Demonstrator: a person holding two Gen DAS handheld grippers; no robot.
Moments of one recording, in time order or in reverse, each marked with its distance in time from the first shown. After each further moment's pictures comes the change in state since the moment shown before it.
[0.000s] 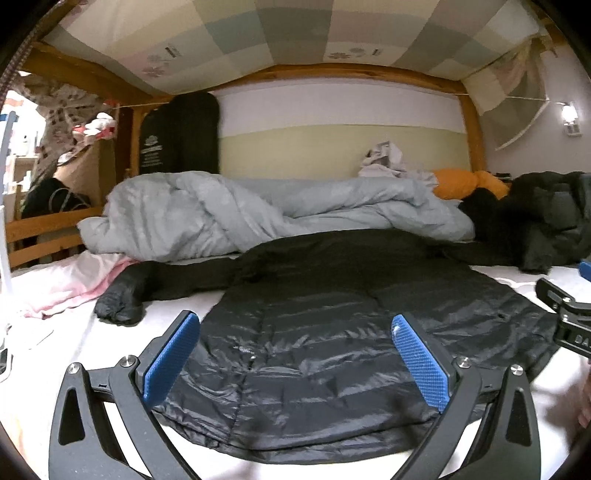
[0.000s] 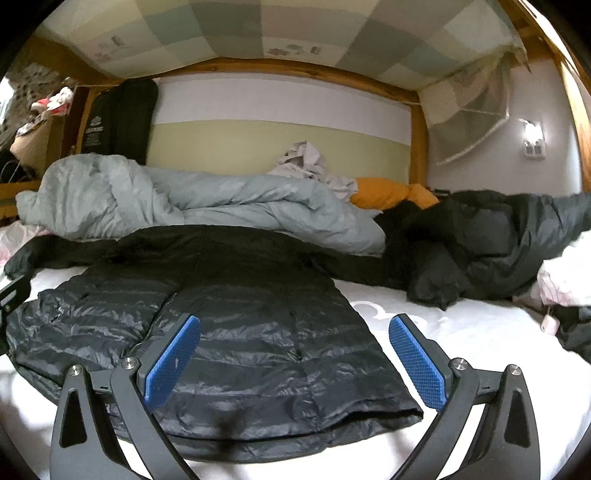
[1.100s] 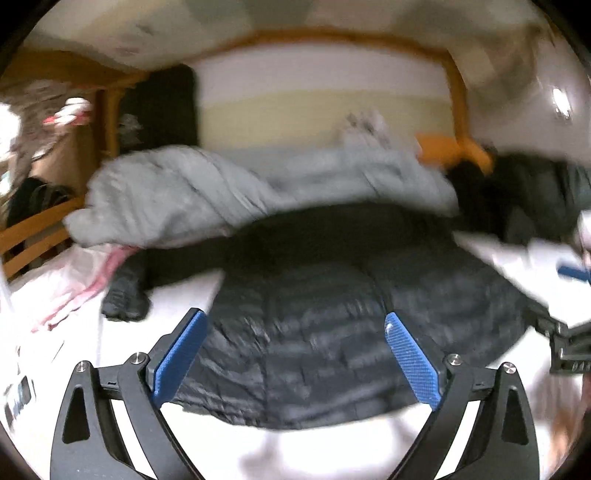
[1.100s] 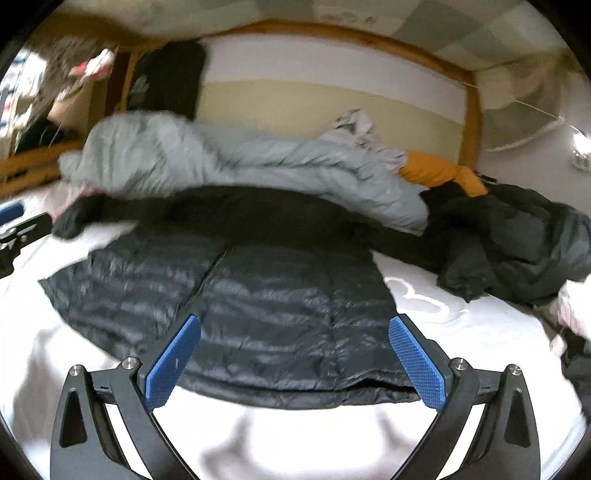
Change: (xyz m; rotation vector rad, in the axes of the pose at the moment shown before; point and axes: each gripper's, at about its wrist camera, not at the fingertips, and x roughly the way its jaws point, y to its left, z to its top) left arm -0.006 0.020 0.032 0.099 0.234 -0.090; right arm -0.021 0.015 0.019 -0.188 0.230 0.210
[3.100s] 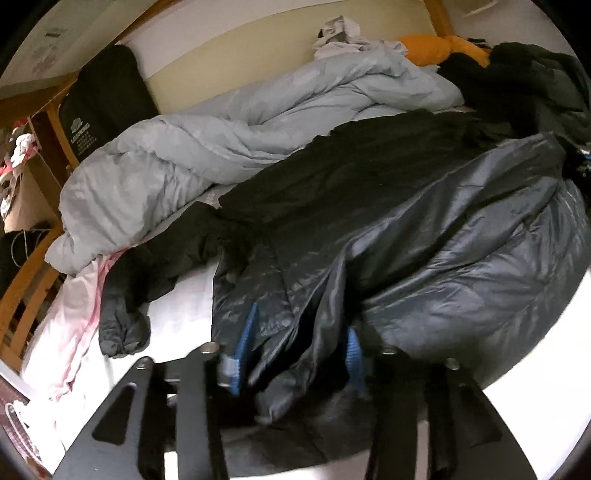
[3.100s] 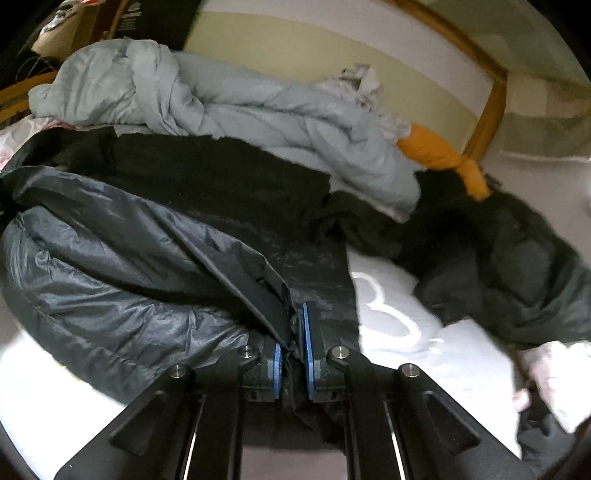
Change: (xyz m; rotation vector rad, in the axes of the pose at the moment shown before) left arm 0.110 0.022 0.017 0.227 0.233 0.061; right arm 0.115 -0.049 0.037 -0.092 0.198 -0.101
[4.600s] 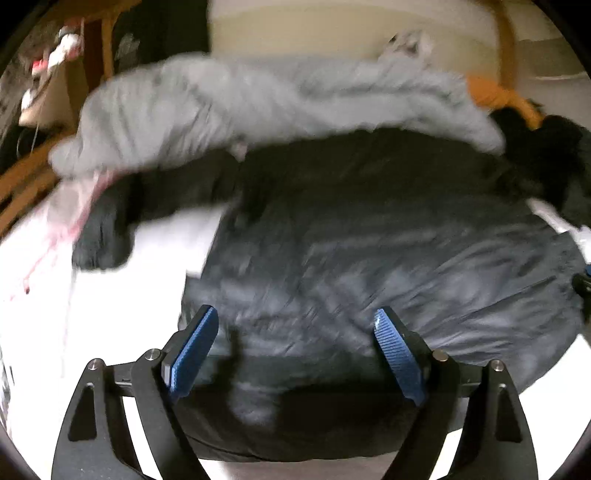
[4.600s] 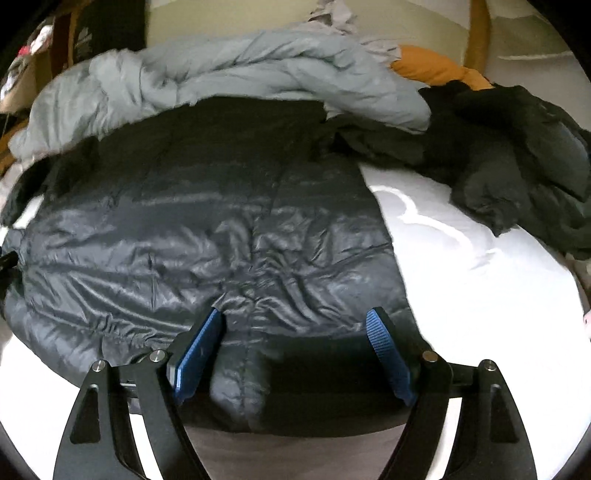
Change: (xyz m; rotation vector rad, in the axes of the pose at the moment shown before) left arm 0.008 0.013 -0.032 -0.305 0.010 -0.043; right arm 0.038 -0.038 -0.050 0.245 0.106 0.125
